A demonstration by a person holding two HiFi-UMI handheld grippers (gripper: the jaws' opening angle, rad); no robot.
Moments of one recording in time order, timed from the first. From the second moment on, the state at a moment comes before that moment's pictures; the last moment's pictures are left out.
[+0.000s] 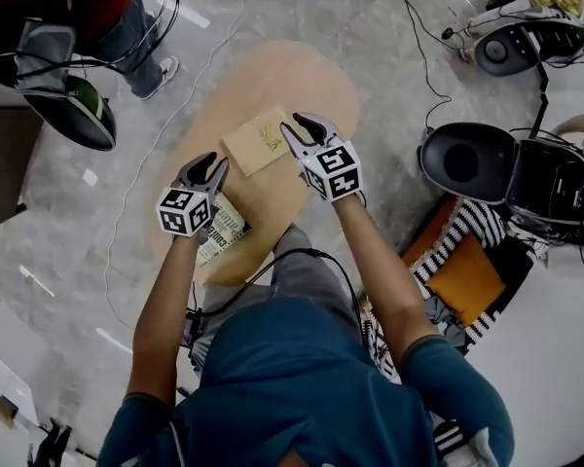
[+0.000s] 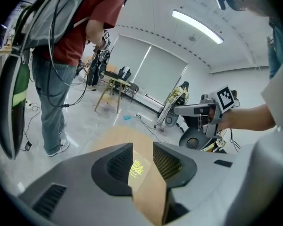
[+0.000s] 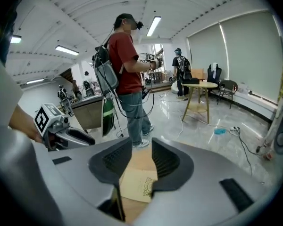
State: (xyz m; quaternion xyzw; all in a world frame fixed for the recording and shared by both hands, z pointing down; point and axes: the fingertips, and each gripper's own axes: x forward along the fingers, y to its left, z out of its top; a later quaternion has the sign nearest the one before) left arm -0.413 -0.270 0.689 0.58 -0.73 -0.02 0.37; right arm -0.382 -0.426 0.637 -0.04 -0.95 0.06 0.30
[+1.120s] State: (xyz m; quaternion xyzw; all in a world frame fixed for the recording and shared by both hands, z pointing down) left arm -0.409 -0.282 0.968 0.39 -0.71 -0.04 0.59; right arm -0.377 -0.480 0.955 -0.09 -0.84 0.14 0.51
